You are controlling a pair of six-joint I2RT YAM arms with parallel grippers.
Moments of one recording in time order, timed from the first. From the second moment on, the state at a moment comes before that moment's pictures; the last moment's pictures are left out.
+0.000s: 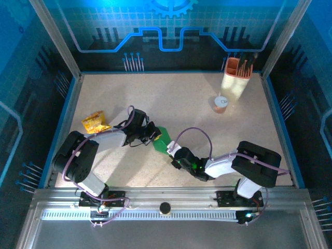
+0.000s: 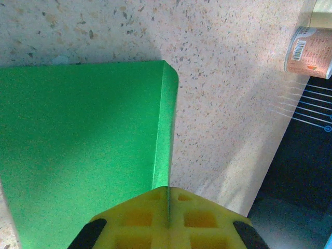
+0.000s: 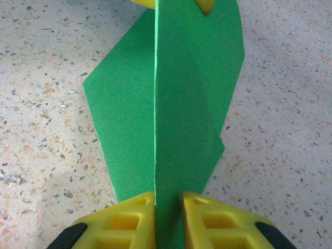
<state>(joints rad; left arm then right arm) -0.44 1.59 0.75 0.02 0.46 -1.18 1.08 1.61 0.45 0.48 0.42 0.03</state>
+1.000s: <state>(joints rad) -0.44 1.59 0.75 0.01 0.46 -1.18 1.08 1.61 0.45 0.52 0.41 0.04</state>
